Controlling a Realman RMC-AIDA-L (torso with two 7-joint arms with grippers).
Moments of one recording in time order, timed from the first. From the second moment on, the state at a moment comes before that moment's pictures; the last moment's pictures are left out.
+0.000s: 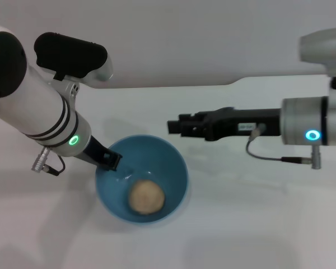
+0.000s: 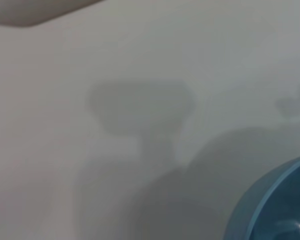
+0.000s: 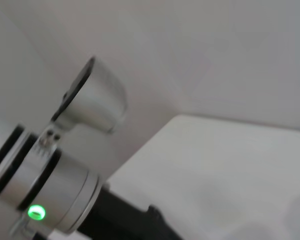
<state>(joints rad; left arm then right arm) -0.64 -2.06 1.68 1.28 -0.41 -1.34 -0.03 0.48 2.07 1.78 0.98 -1.65 1.19 -1.04</state>
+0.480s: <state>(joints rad) -0.45 -2.06 1.72 1.42 -0.51 -1.17 0.03 0.33 2.07 2.01 1.02 -1.65 1.20 -1.03</state>
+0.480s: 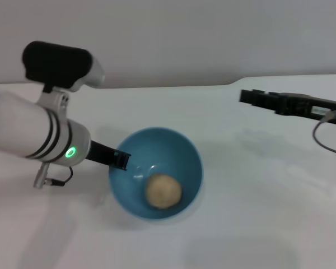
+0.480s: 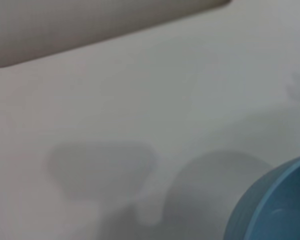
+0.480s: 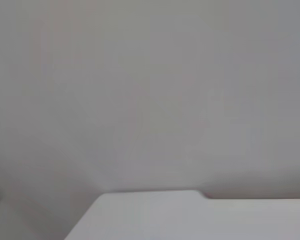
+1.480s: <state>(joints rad) -0.01 -2.06 2.10 1.39 -0.51 0.17 0.18 0.36 2.05 2.14 1.00 -1.95 1.20 -0.68</state>
